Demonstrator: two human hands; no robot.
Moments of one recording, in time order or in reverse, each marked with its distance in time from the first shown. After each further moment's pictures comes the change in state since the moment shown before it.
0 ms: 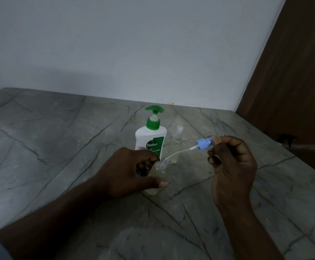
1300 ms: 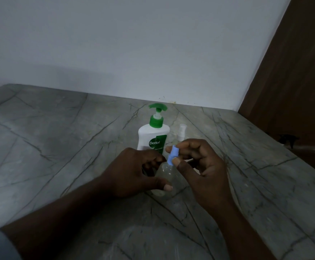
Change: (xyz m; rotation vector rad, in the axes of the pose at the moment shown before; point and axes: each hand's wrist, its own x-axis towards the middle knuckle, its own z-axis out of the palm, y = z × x) left_hand 0.001 0.001 0.009 -0.059 -0.032 0.028; right_hand -0.024 0.004 0.015 -0.447 -0.549 -0.154
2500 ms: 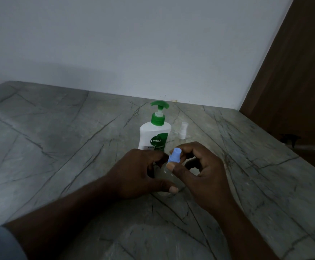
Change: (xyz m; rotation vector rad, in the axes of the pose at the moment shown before) left_hand -0.001 0.006 0.008 0.042 -0.026 -0.018; right_hand -0.002 0.003 0.000 -0.092 -0.071 -0.022
